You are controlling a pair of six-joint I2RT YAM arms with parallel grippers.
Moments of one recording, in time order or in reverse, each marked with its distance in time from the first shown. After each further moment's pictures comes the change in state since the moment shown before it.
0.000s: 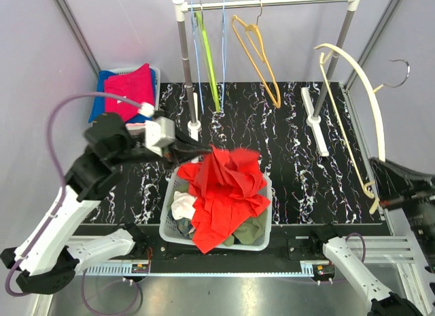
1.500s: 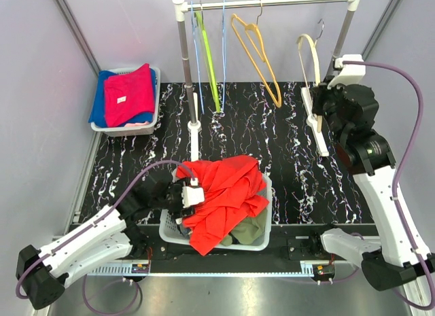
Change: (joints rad) left arm -0.058 -0.220 -0.915 -0.134 -0.443 0.455; right arm -0.001 0.515 -0.309 0.534 0.223 -0.119
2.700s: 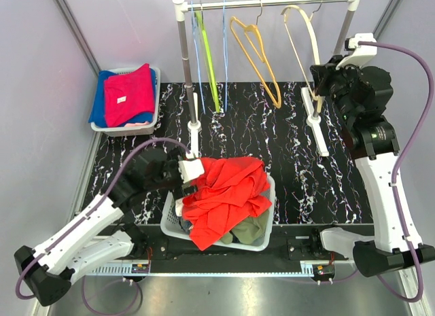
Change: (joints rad) left arm 0.073 0.083 0.221 -0.002 -0.125 -0.010; right arm -0.137 0.110 0.126 0.121 -0.292 0.040
